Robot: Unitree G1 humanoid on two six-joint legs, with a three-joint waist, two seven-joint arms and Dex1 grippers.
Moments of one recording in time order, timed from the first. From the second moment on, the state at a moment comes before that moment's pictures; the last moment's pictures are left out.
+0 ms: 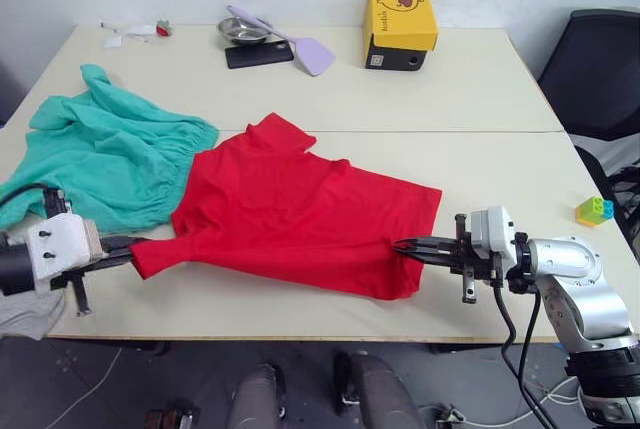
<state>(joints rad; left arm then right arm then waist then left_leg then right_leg) 0.13 1.08 0.51 -0.09 -0.32 -0.16 -1.21 -0.18 -0.68 -0.04 -0.15 0.47 0.07 1.25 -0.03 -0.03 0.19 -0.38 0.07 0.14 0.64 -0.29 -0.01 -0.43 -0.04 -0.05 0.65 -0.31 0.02</state>
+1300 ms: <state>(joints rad) 0.51 0.60 0.40 -0.34 -0.41 0.18 -0.88 -0.19 -0.67 -0.04 -0.13 0.47 0.07 1.25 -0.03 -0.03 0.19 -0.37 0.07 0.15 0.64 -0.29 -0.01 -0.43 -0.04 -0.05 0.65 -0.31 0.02</state>
